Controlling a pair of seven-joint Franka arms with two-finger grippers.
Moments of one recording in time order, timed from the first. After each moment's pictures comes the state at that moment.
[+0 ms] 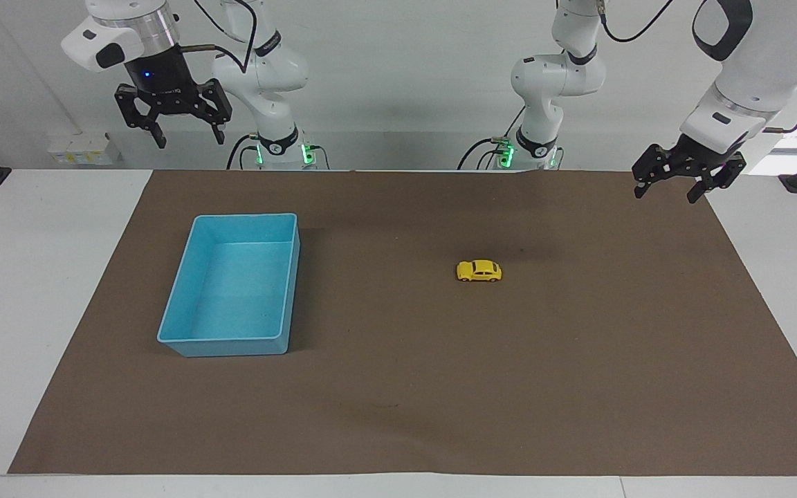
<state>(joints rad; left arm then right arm) -0.01 0.02 -0.02 -1.54 -0.02 1.55 0.16 0.06 -0.08 -0.01 -1.49 -0.01 1.44 -0.04</state>
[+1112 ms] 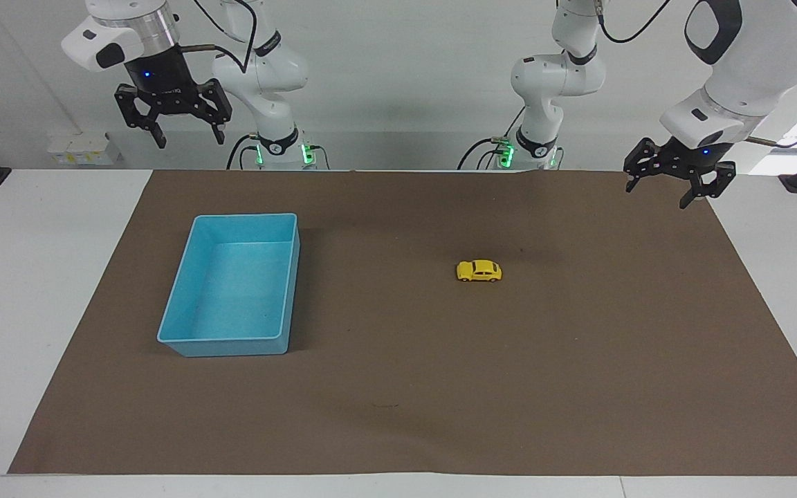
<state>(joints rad) -0.03 0.02 -0.04 -1.55 -0.02 1.53 0.71 0.06 -0.08 -0.01 -1.49 -0.01 1.44 -0.04</state>
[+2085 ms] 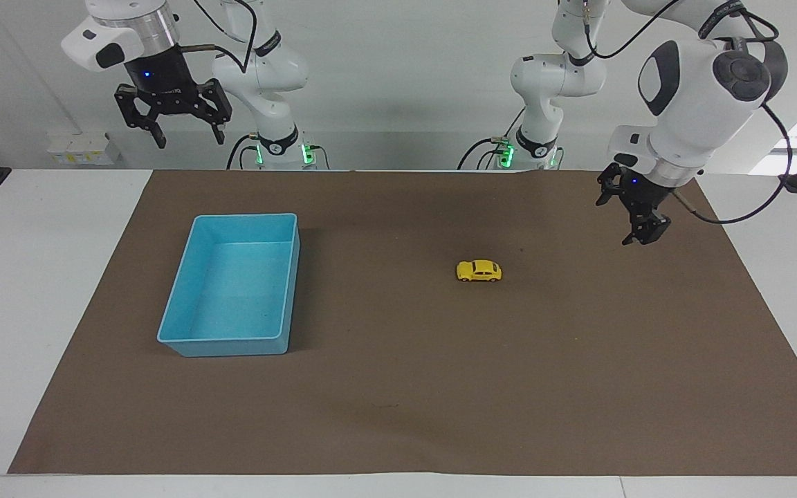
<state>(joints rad) -0.10 0.05 -0.04 -1.76 -0.02 1.72 1.22 0.06 -0.08 -0.01 -1.49 -0.01 1.44 -0.04</state>
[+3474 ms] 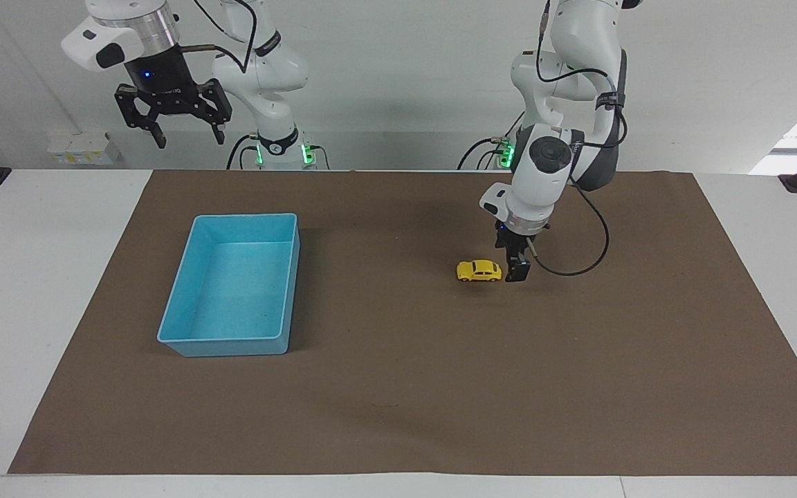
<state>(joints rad) -0.40 0.12 -0.04 -2.12 -0.02 2.25 1.09 0.06 -0.08 -0.01 -1.49 -0.01 1.44 -0.04</state>
